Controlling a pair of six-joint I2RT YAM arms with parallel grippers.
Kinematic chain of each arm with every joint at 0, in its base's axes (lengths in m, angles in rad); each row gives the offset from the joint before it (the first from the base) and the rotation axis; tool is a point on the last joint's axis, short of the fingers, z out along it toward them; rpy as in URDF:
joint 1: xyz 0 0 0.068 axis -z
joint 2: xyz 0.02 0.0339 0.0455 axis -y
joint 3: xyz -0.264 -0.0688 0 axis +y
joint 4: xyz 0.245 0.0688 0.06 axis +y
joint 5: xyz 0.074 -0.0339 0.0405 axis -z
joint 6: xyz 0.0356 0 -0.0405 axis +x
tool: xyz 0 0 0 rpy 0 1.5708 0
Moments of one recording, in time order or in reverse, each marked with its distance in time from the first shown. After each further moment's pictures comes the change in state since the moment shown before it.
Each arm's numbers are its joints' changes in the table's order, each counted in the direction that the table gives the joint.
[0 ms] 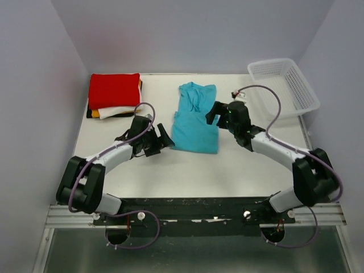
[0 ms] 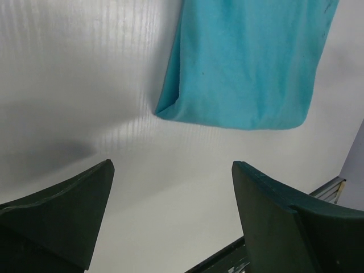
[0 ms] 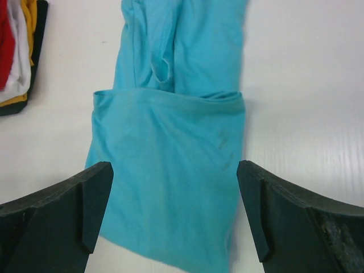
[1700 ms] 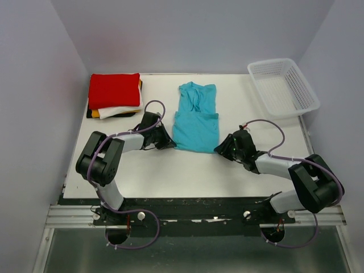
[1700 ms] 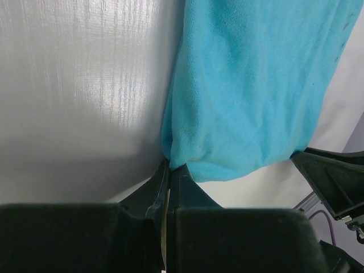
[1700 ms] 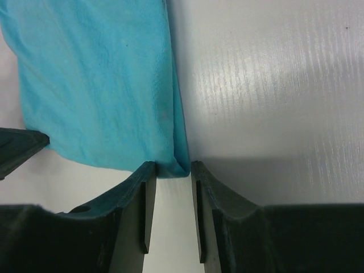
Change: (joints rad) left arm 0.024 -0.369 -0.155 -0.161 0.067 -0.047; right arm 0.009 0.162 0.512 -0.120 -0.162 0.372
